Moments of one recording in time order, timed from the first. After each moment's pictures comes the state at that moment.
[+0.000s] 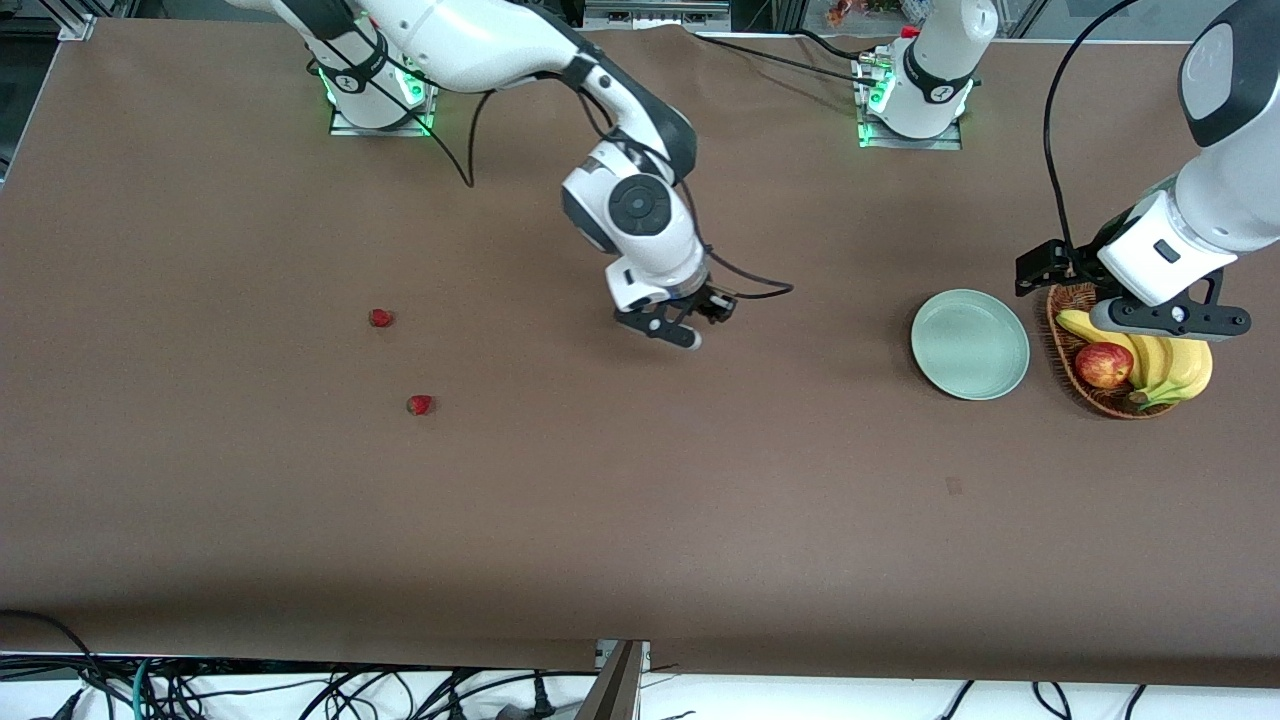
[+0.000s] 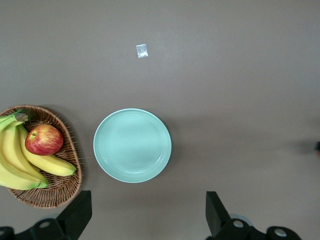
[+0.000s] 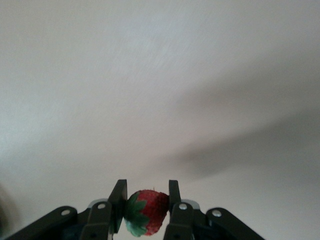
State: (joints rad) left arm -0.01 0.07 -0.05 -1.71 -0.01 1.69 0.02; right arm 0.77 0.87 0.17 -1.29 0.09 2.37 1.28
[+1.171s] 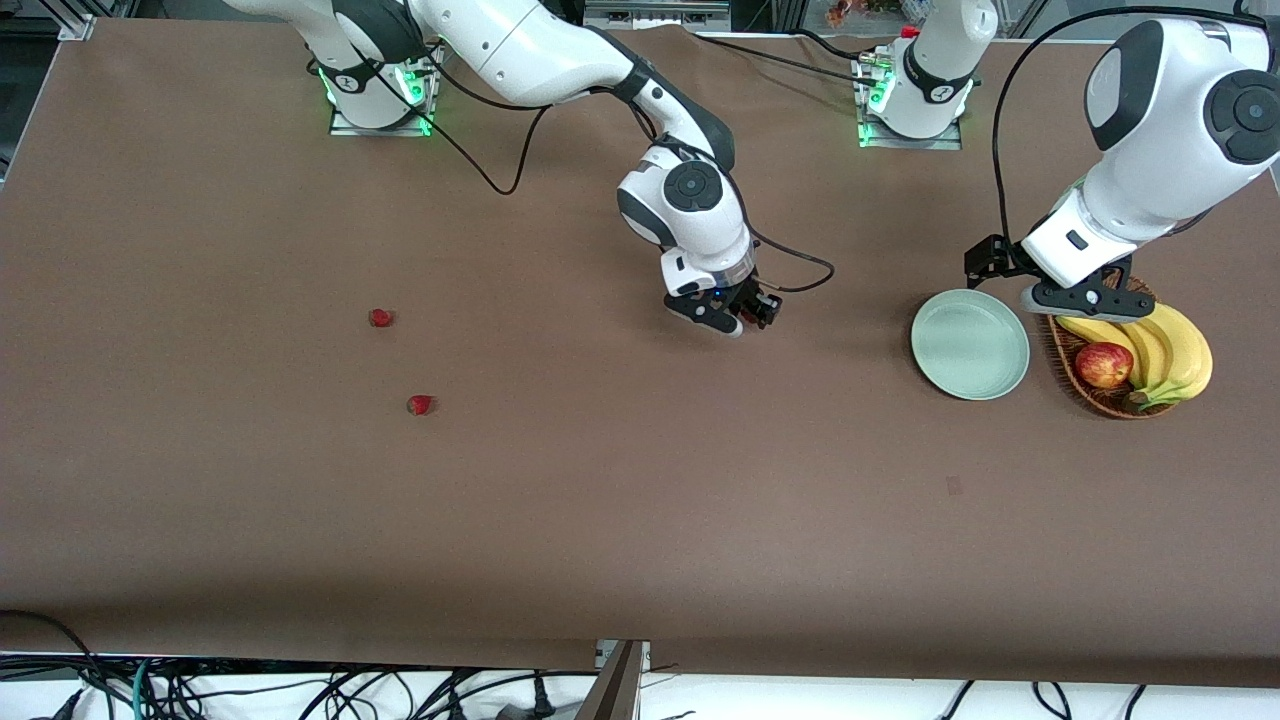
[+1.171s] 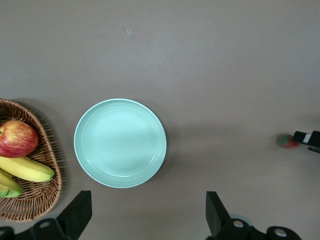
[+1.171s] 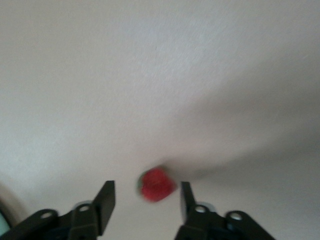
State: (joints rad) left arm -0.01 -0.06 -0.08 -2.07 -0.01 1.95 0.02; right arm 0.90 1.00 0.06 -1.15 0.09 2.45 1.43
